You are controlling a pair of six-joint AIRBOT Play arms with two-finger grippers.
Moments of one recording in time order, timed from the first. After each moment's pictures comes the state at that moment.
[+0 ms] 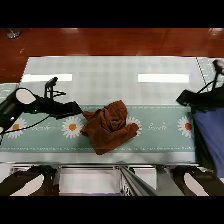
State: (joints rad) left arm -0.10 -1.15 0.74 0.96 -1.03 -1.45; right arm -0.05 -0.90 0.87 -1.38 1.16 1.74
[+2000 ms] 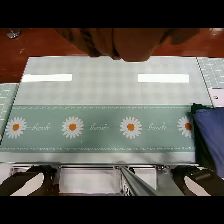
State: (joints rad) left arm 0.03 -1.11 1.82 0.94 -1.22 -1.33; right arm 0.19 -0.98 1.75 -1.09 1.15 1.51
